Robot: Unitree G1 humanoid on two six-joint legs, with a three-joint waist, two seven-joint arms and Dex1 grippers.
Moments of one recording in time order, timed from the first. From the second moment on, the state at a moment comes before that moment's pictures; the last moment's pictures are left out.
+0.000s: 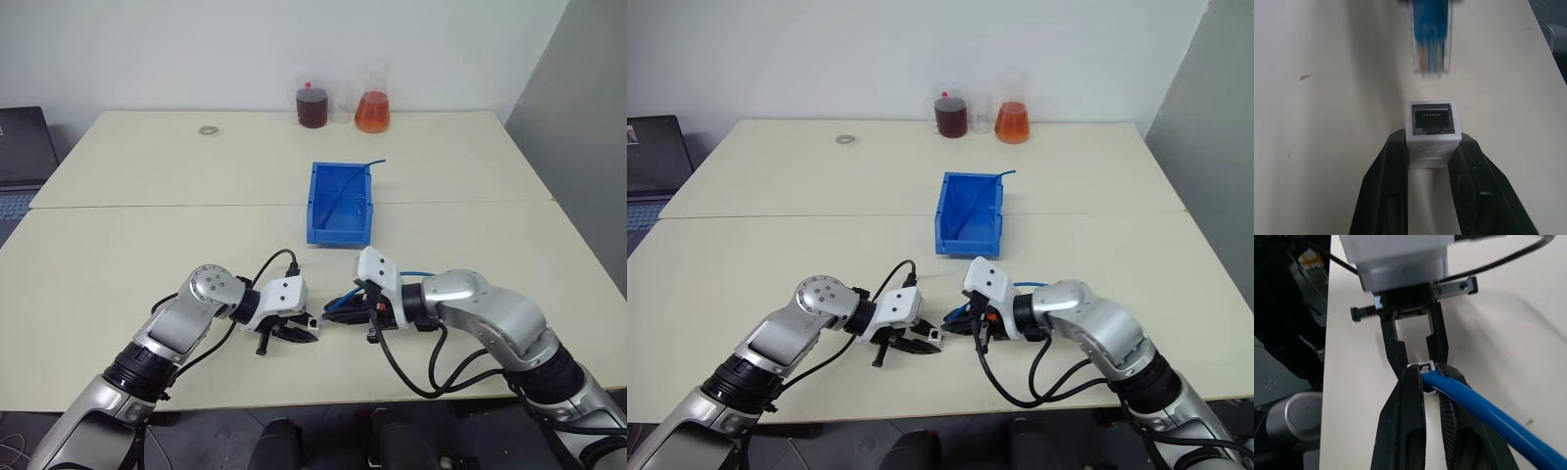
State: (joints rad) left arm -0.47 0.72 -0.40 -0.01 -0.11 0.30 -1.33; right arm -0.53 -0.52 0.45 -0.38 0.48 0.87 0.79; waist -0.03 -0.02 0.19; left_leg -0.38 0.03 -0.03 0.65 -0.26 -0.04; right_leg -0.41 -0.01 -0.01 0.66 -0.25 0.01
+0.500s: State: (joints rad) left arm -0.47 0.72 -0.40 -0.02 -0.11 0.33 -1.34; right arm -0.53 -0.48 0.49 -0.37 0.38 0.83 0.80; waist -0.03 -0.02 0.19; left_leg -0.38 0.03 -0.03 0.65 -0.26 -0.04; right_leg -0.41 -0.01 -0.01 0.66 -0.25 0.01
